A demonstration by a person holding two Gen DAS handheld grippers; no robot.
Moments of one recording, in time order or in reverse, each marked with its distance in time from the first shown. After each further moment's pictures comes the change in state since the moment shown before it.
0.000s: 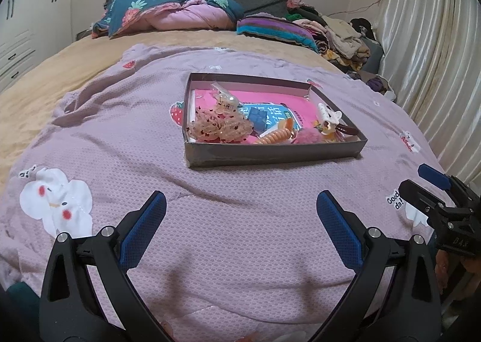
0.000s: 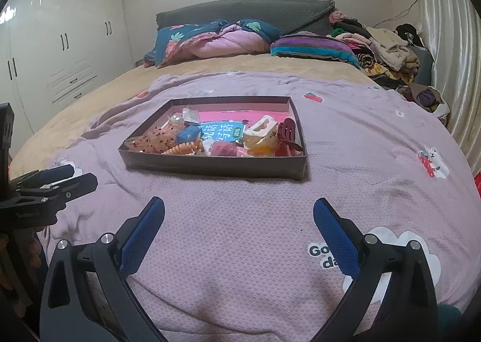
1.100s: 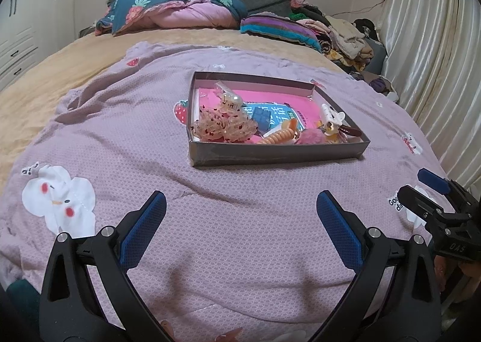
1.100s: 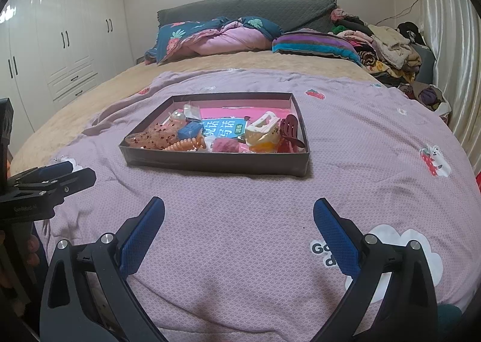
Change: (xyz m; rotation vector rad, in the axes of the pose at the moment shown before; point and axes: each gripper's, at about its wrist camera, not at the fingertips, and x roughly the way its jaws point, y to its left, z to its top) left arm -0.003 0.001 0.003 -0.011 0.005 0.012; right arm 0.004 0.001 -0.002 -0.001 0.013 0.005
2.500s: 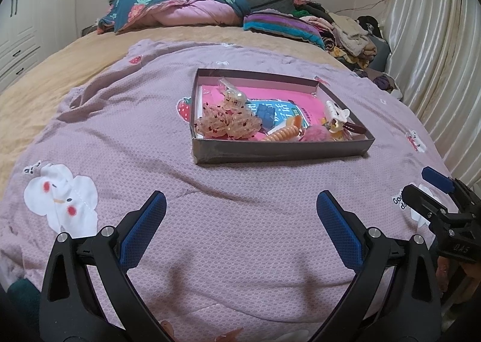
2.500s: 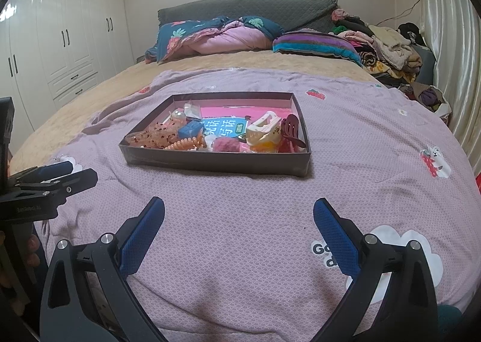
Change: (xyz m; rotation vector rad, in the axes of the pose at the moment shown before) left arm 0.004 0.001 -0.002 0.000 0.012 0.017; right arm 0.001 0.001 0.000 -0.008 0.002 0.000
